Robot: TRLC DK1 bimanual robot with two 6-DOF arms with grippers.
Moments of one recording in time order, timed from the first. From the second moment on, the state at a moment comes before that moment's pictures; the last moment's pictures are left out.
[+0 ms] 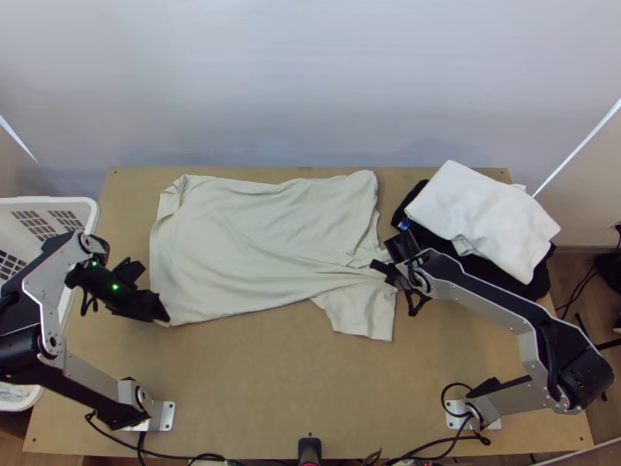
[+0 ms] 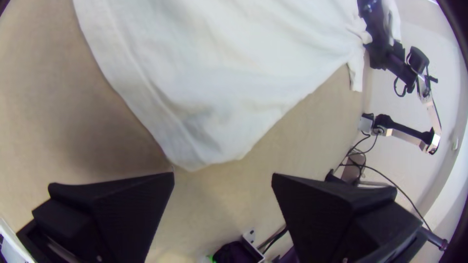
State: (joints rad) left arm 0.40 1.70 1.07 -1.34 0.36 0.70; right arm 0.53 1.58 0.89 -0.49 0.19 0.92
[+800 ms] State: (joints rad) left arm 0.38 1.60 0.94 -1.10 0.43 0.63; right arm 0.53 1.56 0.88 -0.49 0.19 0.92
